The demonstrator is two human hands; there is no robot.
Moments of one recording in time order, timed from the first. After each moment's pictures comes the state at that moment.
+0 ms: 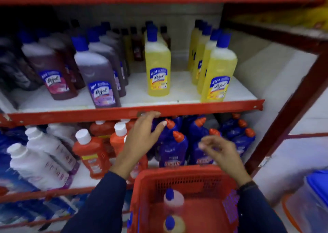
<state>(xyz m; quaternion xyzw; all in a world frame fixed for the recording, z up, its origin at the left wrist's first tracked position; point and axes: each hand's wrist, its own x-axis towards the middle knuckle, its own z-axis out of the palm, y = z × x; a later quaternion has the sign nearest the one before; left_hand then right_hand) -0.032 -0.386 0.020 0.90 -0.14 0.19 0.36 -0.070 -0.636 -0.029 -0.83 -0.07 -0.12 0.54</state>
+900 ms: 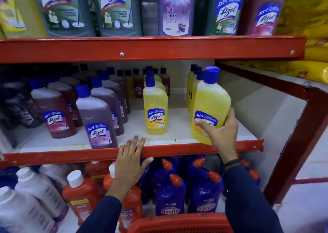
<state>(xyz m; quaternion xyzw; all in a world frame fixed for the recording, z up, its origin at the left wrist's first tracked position) 0.040 -0.358 -0.012 0.97 -0.06 0.25 0.04 0.038 -0.627 0.095 -0.73 -0.03 -0.37 0.58</state>
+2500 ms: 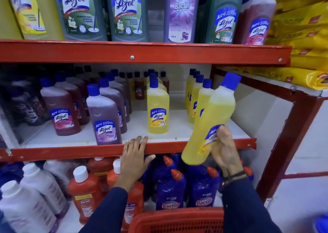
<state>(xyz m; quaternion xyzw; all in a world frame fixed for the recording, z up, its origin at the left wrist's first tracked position) 0.039 -0.356 -0.013 0.96 -0.08 0.26 0.06 -0.004 -0.621 0.078 -0.51 -0.20 -0.11 0.83</state>
